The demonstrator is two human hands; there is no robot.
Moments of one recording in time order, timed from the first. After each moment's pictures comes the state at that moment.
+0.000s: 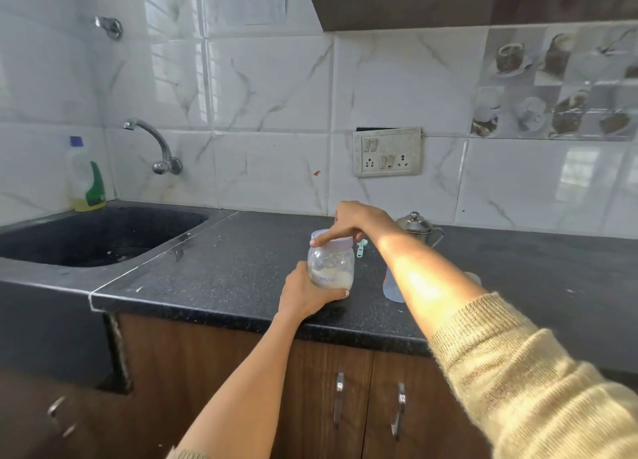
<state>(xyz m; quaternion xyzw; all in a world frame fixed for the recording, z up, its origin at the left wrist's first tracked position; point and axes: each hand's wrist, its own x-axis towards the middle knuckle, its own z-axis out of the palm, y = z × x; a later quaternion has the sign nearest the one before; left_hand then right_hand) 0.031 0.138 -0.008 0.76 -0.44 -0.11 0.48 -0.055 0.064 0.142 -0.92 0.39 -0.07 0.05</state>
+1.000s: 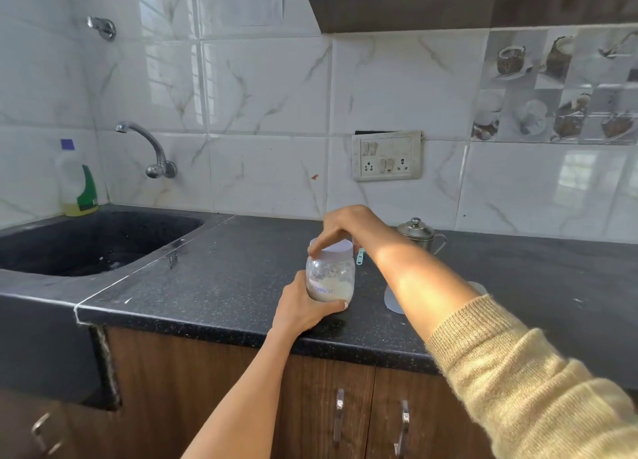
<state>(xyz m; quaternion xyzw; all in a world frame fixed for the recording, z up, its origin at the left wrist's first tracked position) 0.039 0.135 -0.016 0.74 -0.46 -0.12 0.49 -0.035 0.077 0.158 -0.91 0.39 0.11 -0.05</state>
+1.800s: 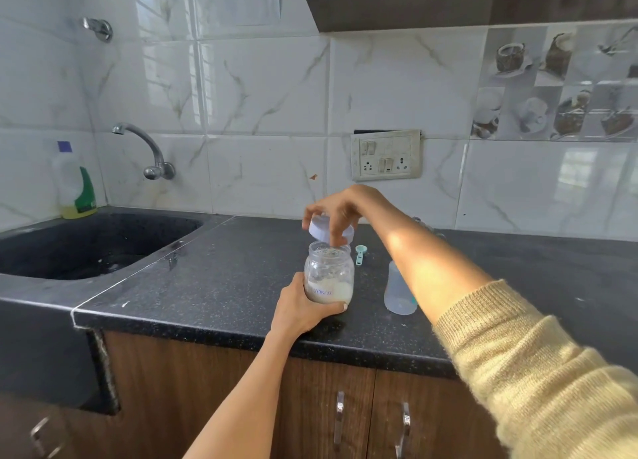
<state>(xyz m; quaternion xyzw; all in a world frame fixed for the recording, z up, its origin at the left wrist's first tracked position) 0.037 0.139 -0.012 0.73 -0.45 -0.13 0.49 -0.032 0.058 0.182 -0.95 0.30 0.10 0.03</state>
